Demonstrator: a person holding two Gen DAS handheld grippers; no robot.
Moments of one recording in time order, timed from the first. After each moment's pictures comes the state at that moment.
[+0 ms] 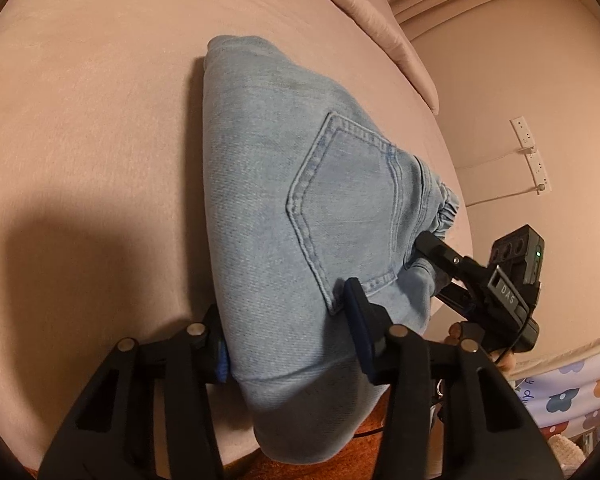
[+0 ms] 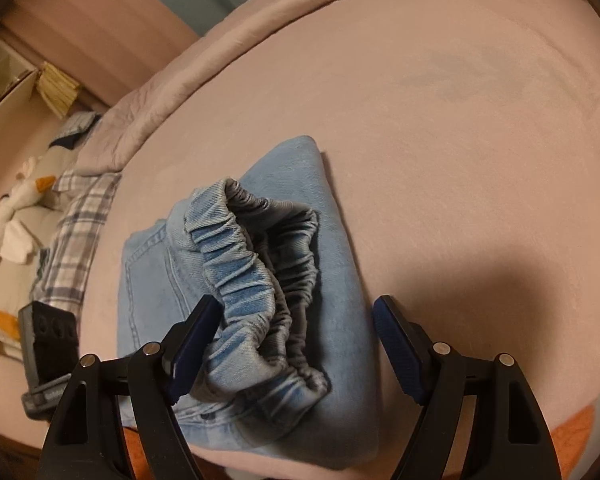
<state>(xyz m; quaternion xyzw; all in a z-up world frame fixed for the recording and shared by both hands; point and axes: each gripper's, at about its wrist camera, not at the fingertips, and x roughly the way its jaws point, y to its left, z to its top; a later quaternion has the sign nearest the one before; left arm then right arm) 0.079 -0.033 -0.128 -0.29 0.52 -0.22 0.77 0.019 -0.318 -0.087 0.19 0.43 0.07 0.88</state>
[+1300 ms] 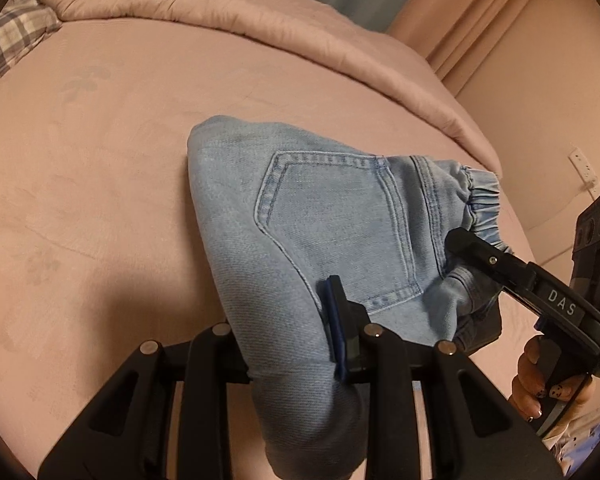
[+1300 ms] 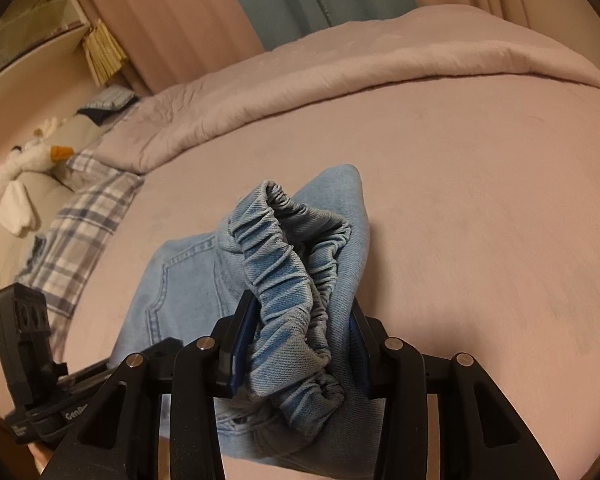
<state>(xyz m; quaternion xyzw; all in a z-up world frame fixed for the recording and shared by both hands) 0.189 -0.001 -0.087 -0.20 0.44 -0.08 0.87 0.139 -0.234 -0.032 0.06 0.37 0.11 0.92</state>
